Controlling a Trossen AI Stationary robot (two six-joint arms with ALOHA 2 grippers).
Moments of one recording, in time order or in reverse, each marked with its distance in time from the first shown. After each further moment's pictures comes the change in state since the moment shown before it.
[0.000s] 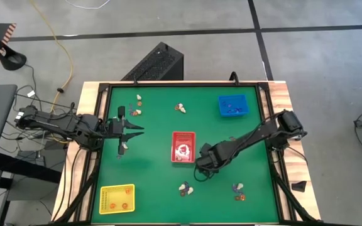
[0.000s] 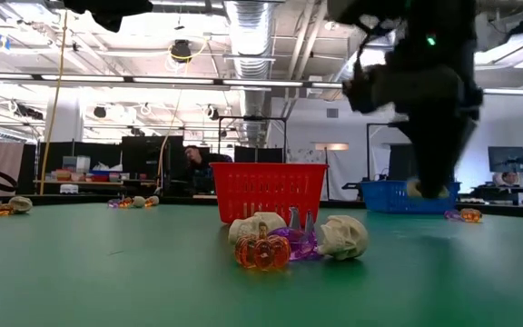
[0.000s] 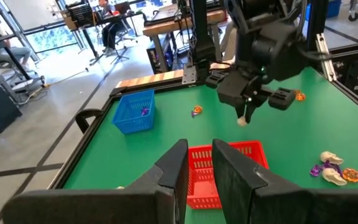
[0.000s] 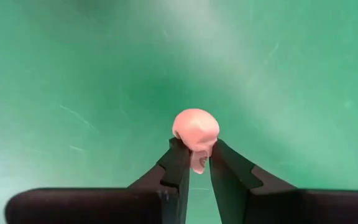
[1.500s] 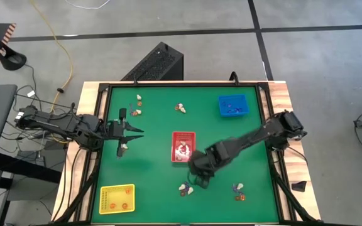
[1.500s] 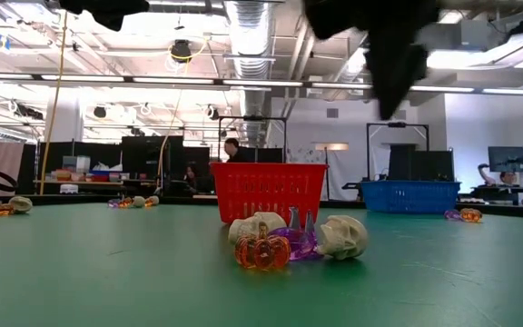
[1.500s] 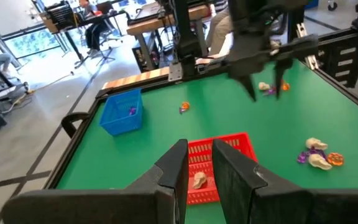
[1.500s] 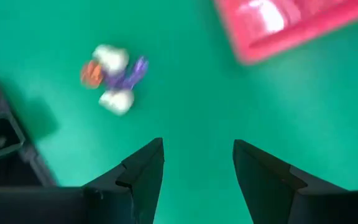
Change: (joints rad) left arm 0.000 0.000 0.000 -0.026 0.063 0.033; right arm 0.042 -0.003 0.234 0.052 -0.182 -0.175
